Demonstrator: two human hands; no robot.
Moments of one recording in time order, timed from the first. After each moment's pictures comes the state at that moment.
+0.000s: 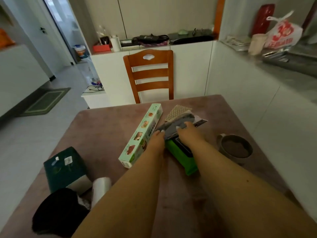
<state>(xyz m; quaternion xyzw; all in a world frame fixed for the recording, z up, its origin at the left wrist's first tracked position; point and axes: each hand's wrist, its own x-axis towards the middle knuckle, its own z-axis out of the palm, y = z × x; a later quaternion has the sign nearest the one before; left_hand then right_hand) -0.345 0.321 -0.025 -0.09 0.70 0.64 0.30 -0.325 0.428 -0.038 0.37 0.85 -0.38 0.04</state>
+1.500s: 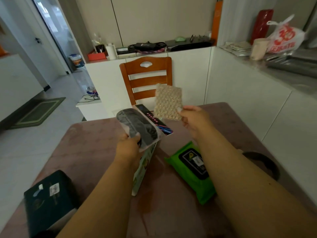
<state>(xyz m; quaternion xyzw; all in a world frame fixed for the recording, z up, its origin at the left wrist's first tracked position) -0.407 0.257 0.003 -0.11 0.63 0.75 0.17 -0.372 0.448 0.023 0.28 0.58 -0.75 -0.18</state>
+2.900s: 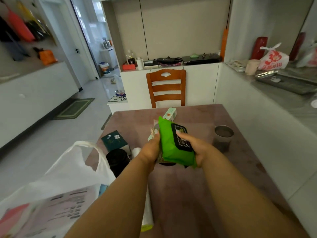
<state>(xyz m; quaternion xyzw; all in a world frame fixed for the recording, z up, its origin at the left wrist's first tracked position) -0.166 0.149 0.078 -0.01 0.65 0.70 0.29 -0.114 0.302 0.079 0.20 0.51 -0.83 0.12</state>
